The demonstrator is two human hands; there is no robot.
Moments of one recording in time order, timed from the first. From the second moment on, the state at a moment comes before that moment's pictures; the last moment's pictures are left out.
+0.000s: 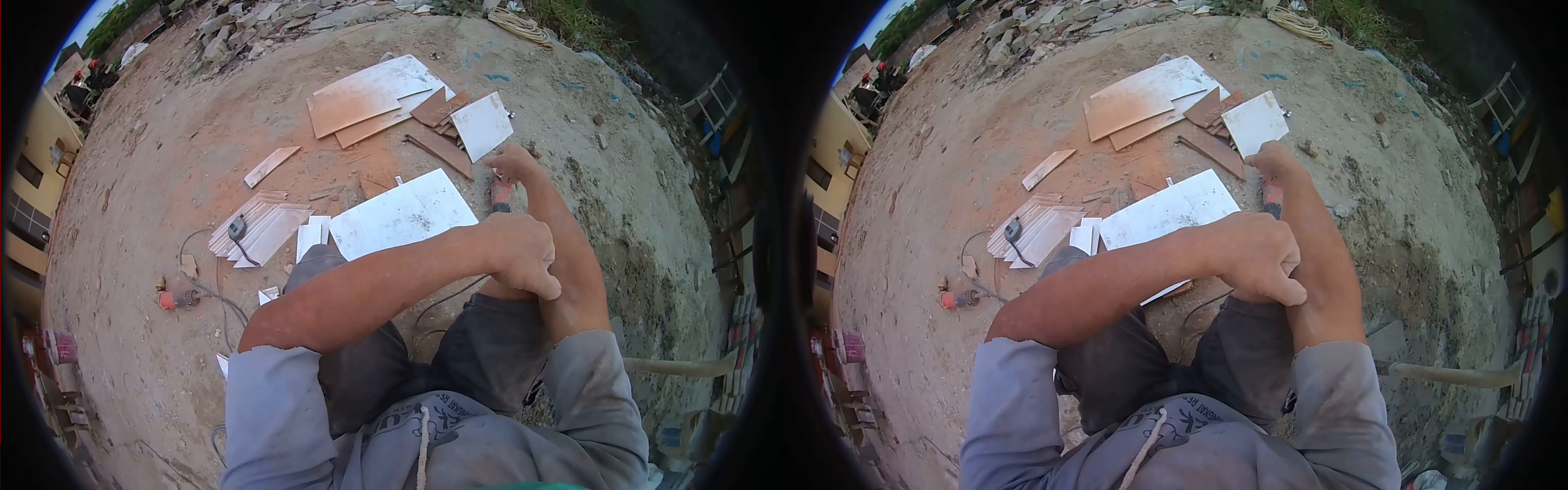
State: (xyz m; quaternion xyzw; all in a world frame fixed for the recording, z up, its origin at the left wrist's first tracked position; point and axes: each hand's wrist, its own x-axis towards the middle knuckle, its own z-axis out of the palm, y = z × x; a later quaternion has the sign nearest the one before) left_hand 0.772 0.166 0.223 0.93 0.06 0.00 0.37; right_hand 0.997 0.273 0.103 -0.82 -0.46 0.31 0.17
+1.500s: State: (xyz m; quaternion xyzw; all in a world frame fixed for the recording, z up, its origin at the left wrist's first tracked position) left_hand 0.784 0.154 0.228 0.93 0.10 -0.06 0.36; right_hand 1.006 0.287 0.087 -0.81 -0.47 0.32 0.16
